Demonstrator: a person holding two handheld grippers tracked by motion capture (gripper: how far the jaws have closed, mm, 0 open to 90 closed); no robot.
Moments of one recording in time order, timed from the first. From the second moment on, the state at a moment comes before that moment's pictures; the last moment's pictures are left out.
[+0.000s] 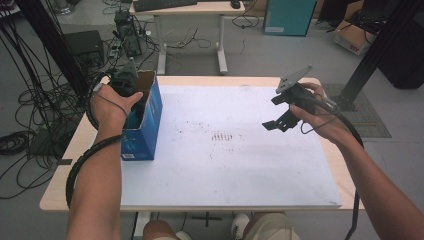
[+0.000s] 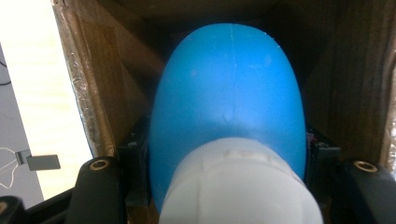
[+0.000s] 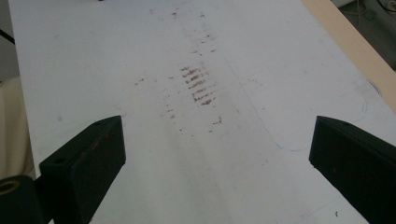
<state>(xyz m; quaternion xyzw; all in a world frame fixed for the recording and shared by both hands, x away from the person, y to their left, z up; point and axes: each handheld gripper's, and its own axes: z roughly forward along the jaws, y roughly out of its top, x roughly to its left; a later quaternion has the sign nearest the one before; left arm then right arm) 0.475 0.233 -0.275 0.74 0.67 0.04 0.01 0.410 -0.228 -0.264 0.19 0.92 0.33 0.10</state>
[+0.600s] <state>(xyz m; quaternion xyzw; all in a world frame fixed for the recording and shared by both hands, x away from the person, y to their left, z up) 0.475 0.233 -0.275 0.74 0.67 0.04 0.01 0.410 -0.228 -0.263 0.19 0.92 0.33 0.11</state>
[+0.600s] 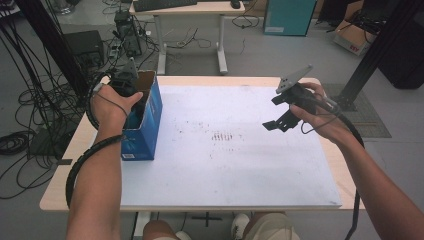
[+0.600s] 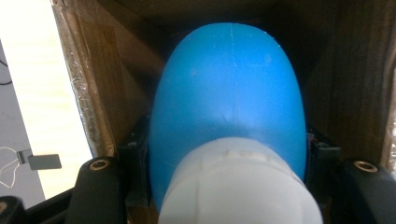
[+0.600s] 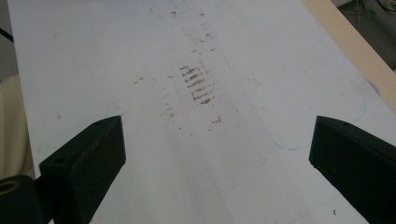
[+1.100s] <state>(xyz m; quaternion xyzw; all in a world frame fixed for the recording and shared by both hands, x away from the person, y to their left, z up) 0.475 0.232 -0.276 0.74 0.67 0.04 0.01 0.409 -0.226 -0.265 0.19 0.92 0.33 0.11</state>
